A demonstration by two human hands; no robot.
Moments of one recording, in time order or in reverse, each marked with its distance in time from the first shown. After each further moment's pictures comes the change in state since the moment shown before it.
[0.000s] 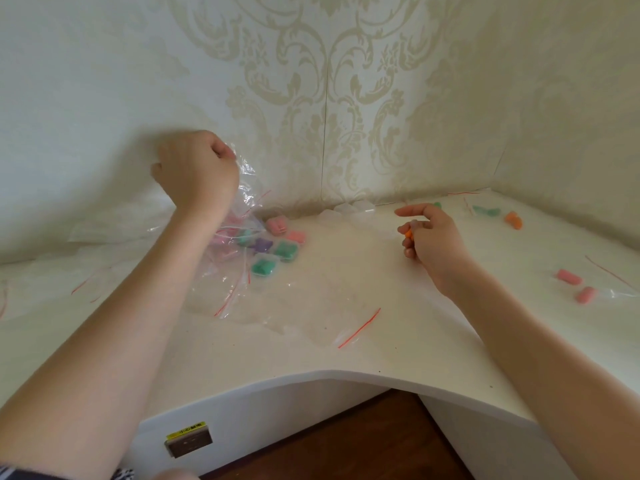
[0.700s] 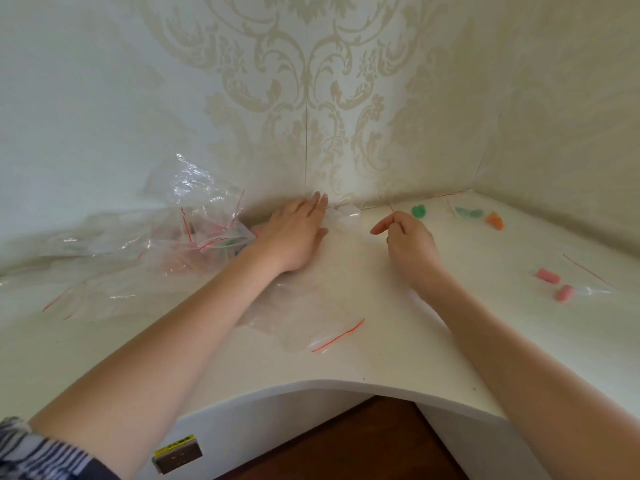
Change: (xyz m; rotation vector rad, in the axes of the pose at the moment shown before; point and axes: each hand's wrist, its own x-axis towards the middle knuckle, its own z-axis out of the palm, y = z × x) left_hand -0.069 0.032 0.071 0.270 -0.739 0.747; right_hand -0.006 -0.001 0.005 -0.311 0.037 -0.105
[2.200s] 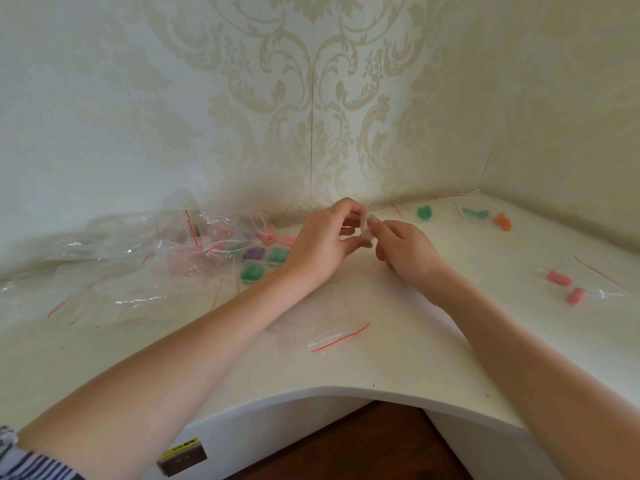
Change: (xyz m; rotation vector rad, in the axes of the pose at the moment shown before) left_hand -0.009 0.043 -0.001 -0.889 0.375 0.067; right_hand -0.006 -0.009 0.002 0.000 -0.226 -0.142
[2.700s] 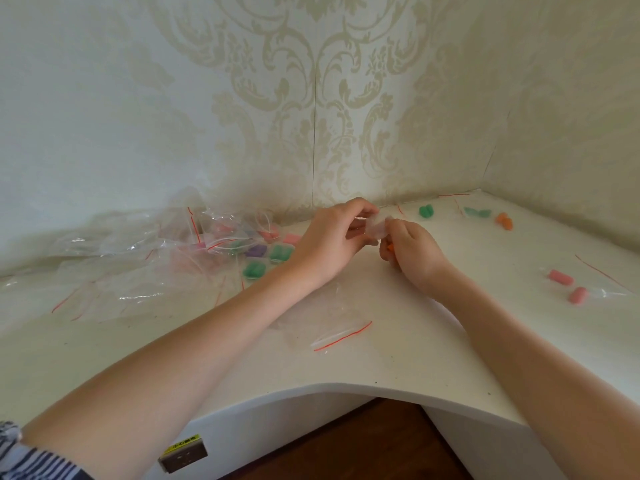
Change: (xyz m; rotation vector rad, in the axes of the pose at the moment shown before) left_hand 0.000 0.006 0.000 -0.079 -0.069 0.015; right_hand 0.004 0.009 -0.001 0.015 0.027 -0.012
